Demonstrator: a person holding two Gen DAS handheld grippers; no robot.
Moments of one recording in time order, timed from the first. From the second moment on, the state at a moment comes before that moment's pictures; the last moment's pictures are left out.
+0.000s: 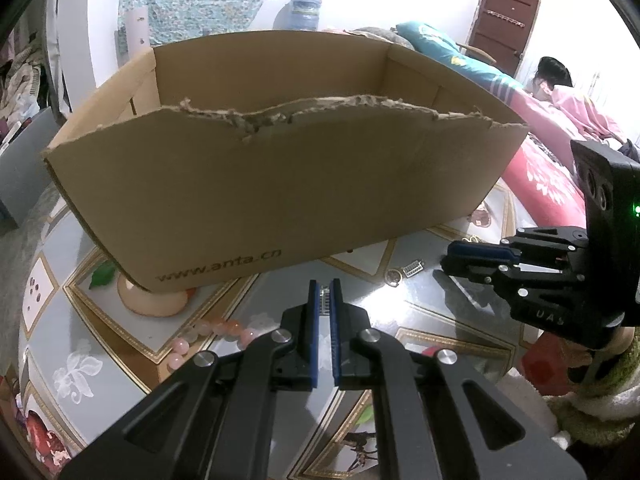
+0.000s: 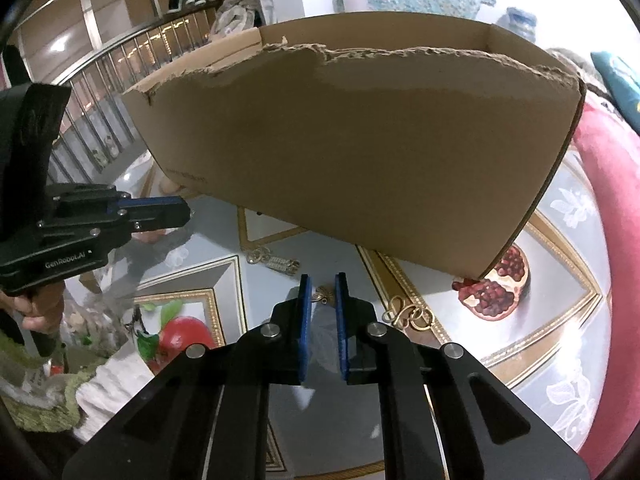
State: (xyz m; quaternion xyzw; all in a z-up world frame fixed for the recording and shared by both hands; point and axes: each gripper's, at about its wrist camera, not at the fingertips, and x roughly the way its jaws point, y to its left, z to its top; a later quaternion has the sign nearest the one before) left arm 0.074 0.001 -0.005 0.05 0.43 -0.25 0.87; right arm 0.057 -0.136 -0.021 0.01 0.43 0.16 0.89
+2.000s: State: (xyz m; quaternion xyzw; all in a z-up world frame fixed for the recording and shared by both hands) left arm 0.161 -0.013 0.086 -0.01 0.35 -0.24 0.91; right arm 0.120 -0.172 0.088 0.09 0.34 0.16 0.92
